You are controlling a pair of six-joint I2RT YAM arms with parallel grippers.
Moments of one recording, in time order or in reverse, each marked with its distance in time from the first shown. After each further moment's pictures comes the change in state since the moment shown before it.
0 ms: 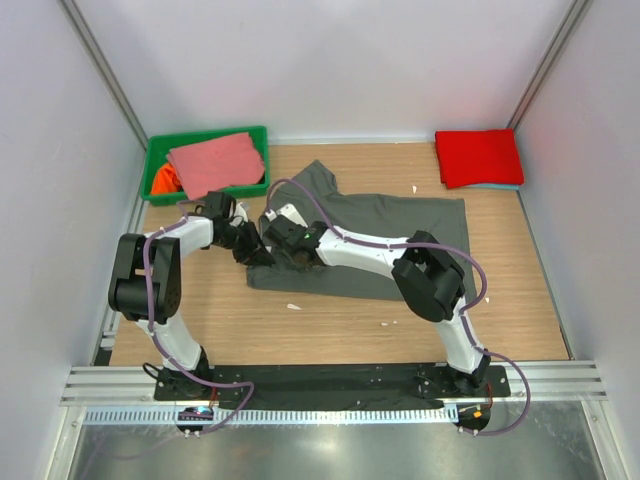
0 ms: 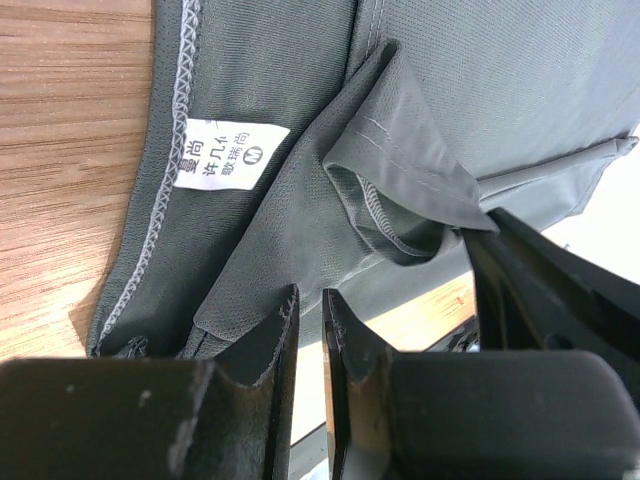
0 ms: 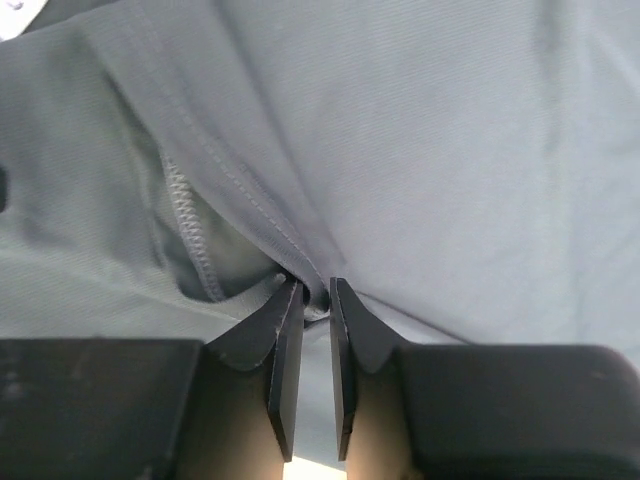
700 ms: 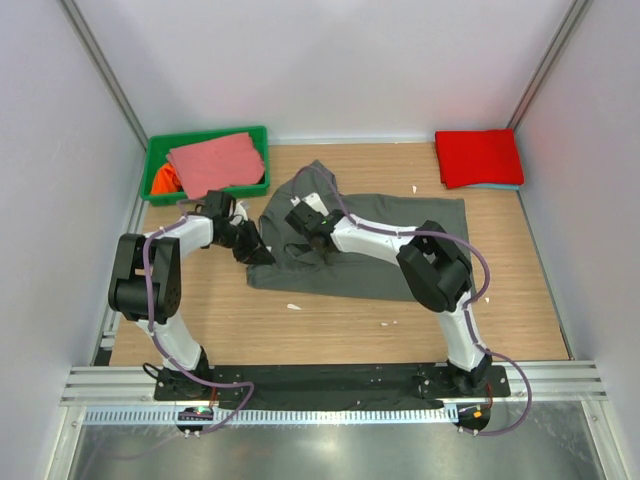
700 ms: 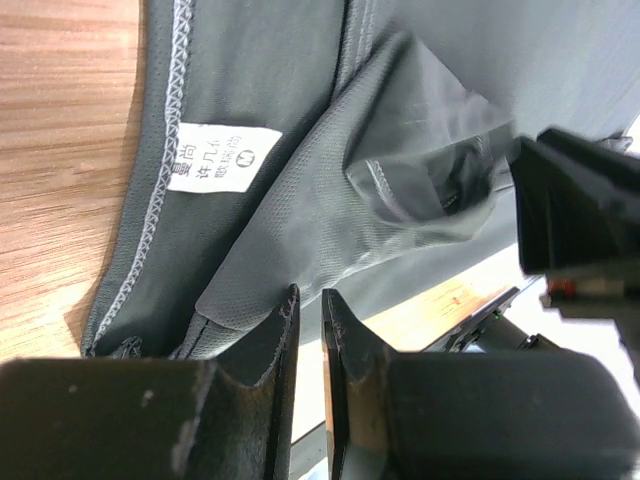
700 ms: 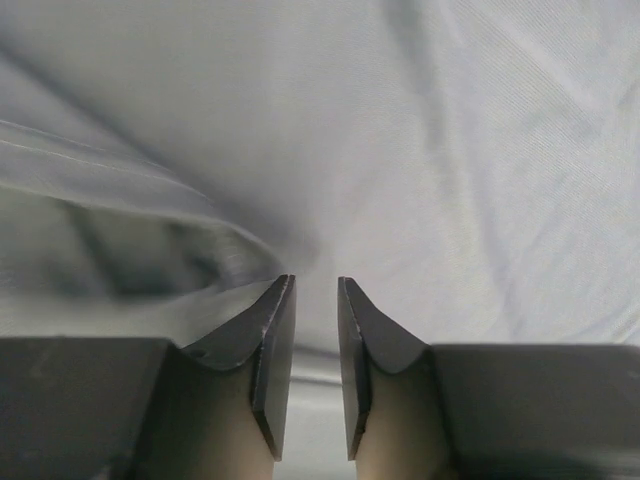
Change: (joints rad) left arm 0.001 0.000 0.005 0.000 0.004 -0.003; right arm -0.114 -0.001 -0.044 0.011 0.061 0.007
